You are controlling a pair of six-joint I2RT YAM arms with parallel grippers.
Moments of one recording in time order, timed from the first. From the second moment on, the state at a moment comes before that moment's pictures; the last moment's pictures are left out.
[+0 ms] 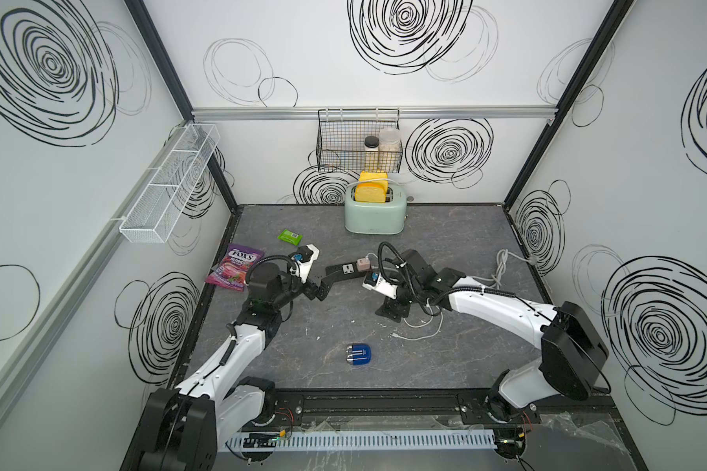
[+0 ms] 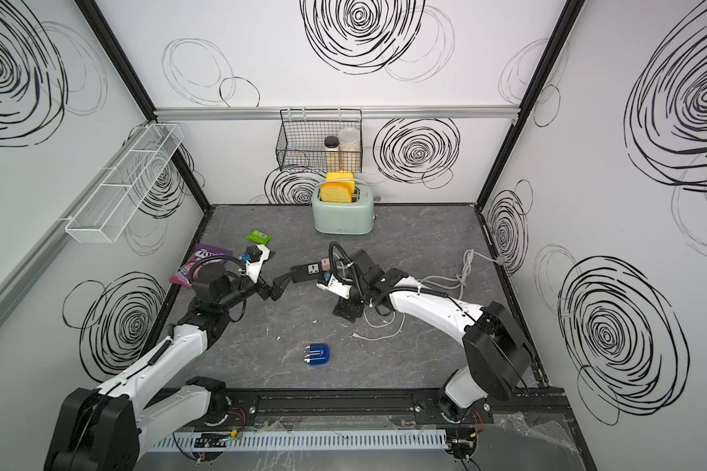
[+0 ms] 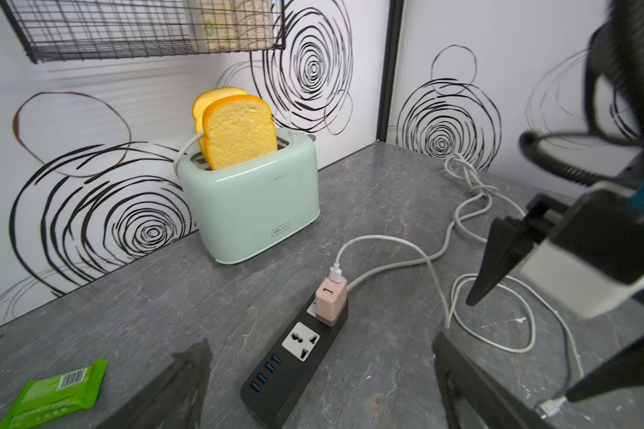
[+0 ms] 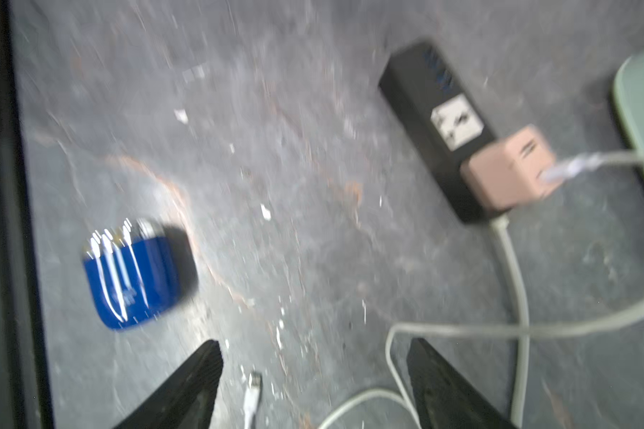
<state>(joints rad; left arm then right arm) -0.17 1.04 0.48 0.37 0.59 0.15 0.79 1.52 1.02 -0.53 -0.20 -0.46</state>
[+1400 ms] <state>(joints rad) -0.39 1.24 0.61 0.20 0.89 0.05 0.78 1.16 0.74 -0.25 -0.05 -0.72</state>
